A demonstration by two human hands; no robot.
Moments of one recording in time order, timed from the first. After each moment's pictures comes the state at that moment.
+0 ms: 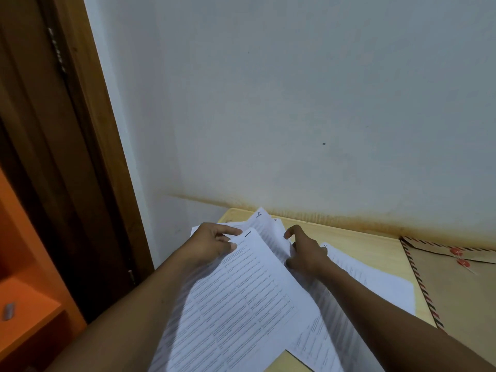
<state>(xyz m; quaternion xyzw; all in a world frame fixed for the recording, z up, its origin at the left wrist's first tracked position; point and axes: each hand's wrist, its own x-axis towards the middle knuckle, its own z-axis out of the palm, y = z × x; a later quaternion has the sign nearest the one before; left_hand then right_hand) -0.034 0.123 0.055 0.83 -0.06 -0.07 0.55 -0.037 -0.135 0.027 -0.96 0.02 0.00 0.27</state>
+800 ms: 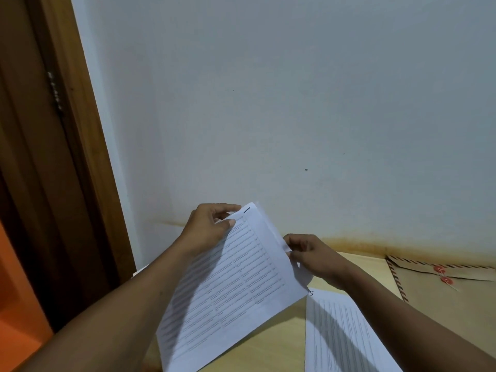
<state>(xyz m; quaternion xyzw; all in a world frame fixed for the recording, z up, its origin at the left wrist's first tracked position) -0.020 0.092 0.138 0.85 -0.15 0.11 0.50 -0.076 -0.171 0.104 -0.84 -0.11 0.03 0.53</state>
